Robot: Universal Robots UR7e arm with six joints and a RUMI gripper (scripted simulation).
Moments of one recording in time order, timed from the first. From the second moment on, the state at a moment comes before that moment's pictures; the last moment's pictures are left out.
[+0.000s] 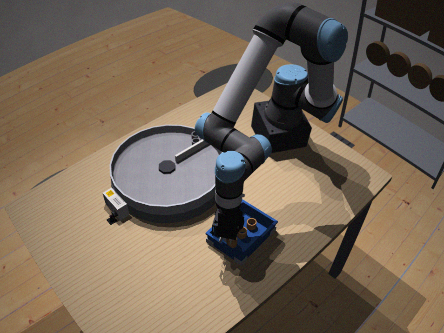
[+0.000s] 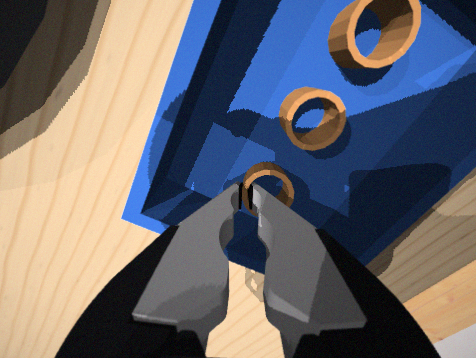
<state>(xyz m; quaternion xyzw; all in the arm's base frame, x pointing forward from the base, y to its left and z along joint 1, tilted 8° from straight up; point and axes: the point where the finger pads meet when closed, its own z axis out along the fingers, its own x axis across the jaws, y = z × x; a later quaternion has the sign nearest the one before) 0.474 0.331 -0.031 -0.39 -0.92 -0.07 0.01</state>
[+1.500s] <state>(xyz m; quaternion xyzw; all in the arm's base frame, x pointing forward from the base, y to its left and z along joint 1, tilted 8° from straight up) 0.474 0.331 -0.031 -0.39 -0.92 -0.07 0.01</state>
